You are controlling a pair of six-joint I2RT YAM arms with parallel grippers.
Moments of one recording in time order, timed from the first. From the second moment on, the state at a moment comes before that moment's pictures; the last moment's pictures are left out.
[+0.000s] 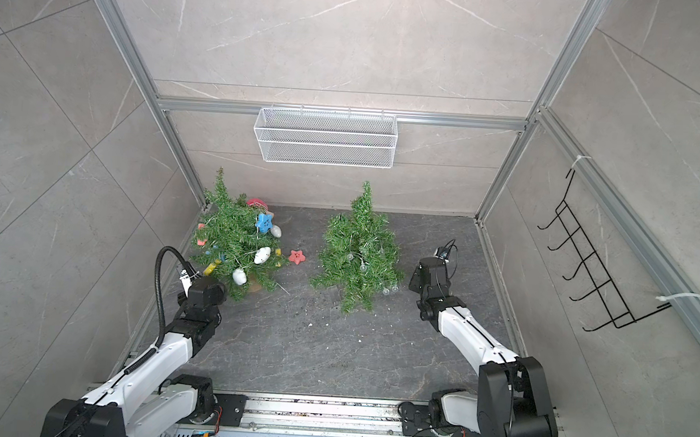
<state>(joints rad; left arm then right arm) -0.13 0.96 0.37 0.04 -0.65 -0.36 0.19 1.30 0.68 -0.02 0.32 0.38</state>
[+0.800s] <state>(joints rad) -0.12 1.25 0.58 0.00 -0.35 -0.38 0.18 1.34 0.68 0.02 0.32 0.38</state>
